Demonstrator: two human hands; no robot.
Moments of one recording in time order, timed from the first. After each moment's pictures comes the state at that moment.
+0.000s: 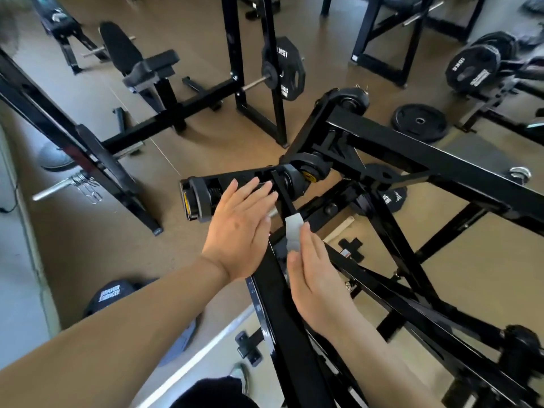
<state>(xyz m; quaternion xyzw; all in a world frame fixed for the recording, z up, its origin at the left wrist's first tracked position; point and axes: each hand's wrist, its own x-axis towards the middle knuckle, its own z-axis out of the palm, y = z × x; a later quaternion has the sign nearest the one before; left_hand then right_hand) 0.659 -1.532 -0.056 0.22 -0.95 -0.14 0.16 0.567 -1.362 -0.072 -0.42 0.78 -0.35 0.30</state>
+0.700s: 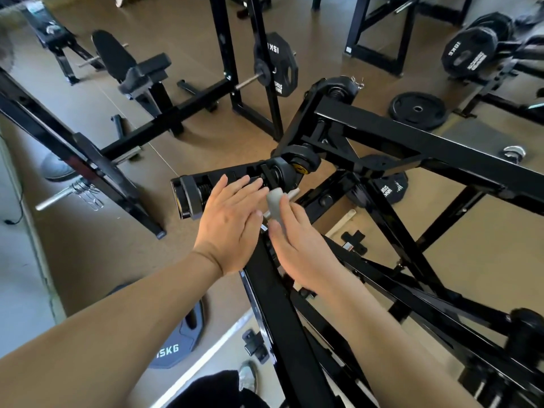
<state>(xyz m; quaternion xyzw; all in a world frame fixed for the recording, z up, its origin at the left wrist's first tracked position) 0.658 -1.530 -0.054 0.23 -0.95 -0.13 0.15 0.546 -1.395 -0.070 -0.44 0.77 -0.35 0.30</state>
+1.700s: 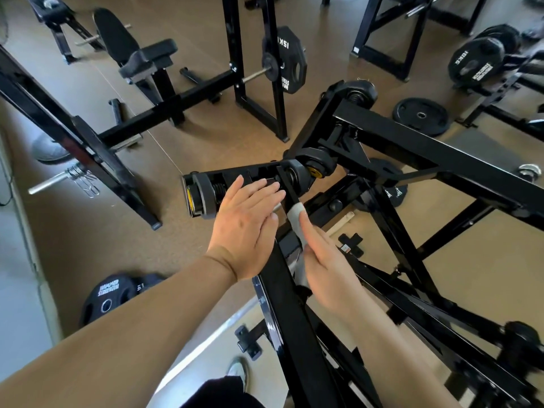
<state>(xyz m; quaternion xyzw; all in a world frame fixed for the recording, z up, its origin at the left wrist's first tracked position) 0.659 -1.534 -0.058 0.21 -0.94 -0.17 0.20 0.552 -1.374 -0.069 -0.36 0.73 -0.46 0.36</state>
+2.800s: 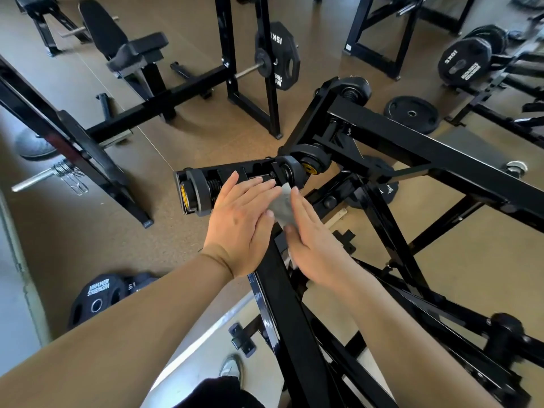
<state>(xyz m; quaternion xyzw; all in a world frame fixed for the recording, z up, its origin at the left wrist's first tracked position) 0.660 -1.535 -0.059 0.21 -0.94 -0.17 0.22 0.532 -1.403 -0.069 -0.46 0.76 -0.33 0.32</state>
